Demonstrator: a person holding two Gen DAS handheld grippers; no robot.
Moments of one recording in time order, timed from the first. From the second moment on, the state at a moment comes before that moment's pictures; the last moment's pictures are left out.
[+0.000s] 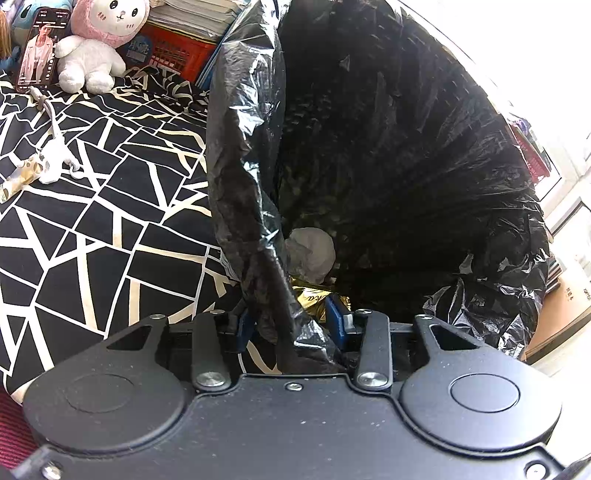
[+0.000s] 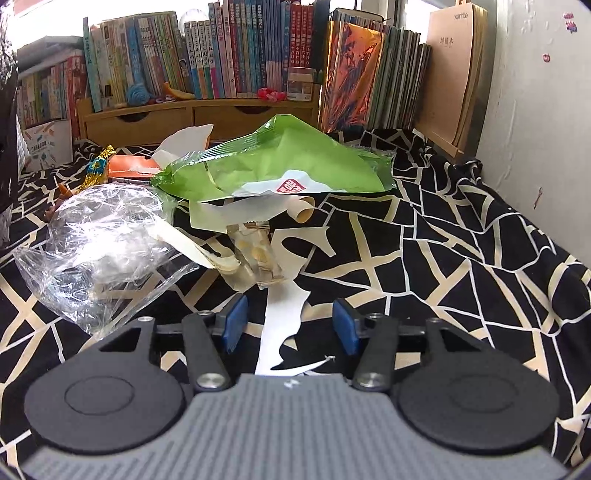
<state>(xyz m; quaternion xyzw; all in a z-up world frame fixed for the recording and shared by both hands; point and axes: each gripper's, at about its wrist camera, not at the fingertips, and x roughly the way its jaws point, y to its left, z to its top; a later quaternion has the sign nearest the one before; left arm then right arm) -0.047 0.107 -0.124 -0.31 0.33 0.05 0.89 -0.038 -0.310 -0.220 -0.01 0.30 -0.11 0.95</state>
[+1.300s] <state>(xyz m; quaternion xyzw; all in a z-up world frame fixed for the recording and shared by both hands) -0.046 0.109 -0.126 -0.31 0.33 0.05 0.89 -0.060 -0.326 -0.154 0.07 0.19 -0.10 0.97</state>
